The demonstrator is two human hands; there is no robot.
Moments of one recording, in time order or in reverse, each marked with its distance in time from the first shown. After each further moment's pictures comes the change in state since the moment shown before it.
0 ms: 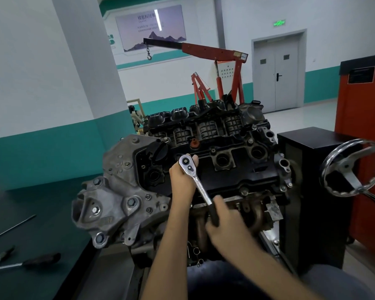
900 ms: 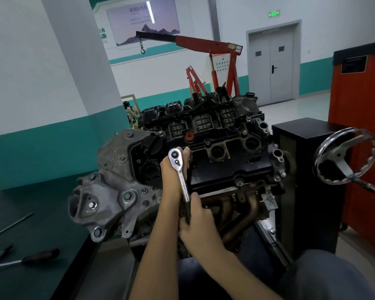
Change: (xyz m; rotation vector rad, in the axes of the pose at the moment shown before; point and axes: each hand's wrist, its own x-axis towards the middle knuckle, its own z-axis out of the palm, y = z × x) left_hand 0.000 0.003 -0.009 0.011 -0.025 0.016; right_hand -0.009 -0.030 0.043 0.155 0.027 0.024
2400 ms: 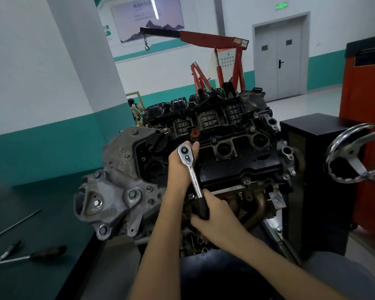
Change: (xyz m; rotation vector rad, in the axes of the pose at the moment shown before) left_hand 0.005 0.004 -0.003 -0.011 -0.136 0.026; right_hand 0.013 0.007 -0.034 0.248 -0.217 0.023
